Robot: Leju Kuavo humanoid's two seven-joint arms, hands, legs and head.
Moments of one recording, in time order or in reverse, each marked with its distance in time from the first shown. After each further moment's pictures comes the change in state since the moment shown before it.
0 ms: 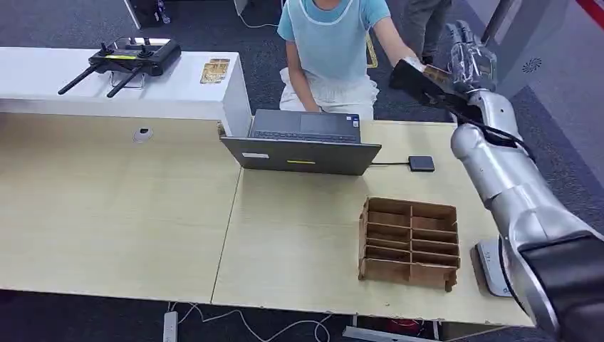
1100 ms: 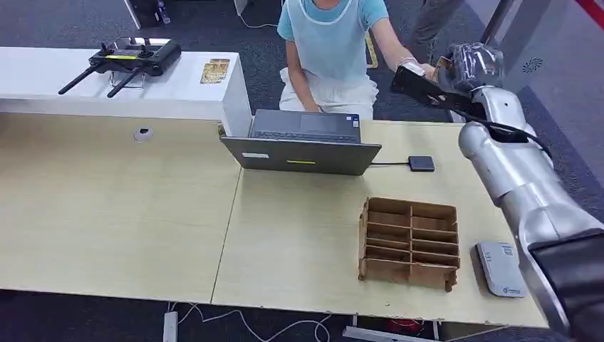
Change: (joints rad) left arm 0.000 0.000 0.000 0.000 0.014 -0.003 -0.017; right arm -0.038 -0.041 0.091 0.023 0.141 0.104 0.109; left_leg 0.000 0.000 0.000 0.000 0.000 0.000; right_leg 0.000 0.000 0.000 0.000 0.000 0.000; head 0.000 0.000
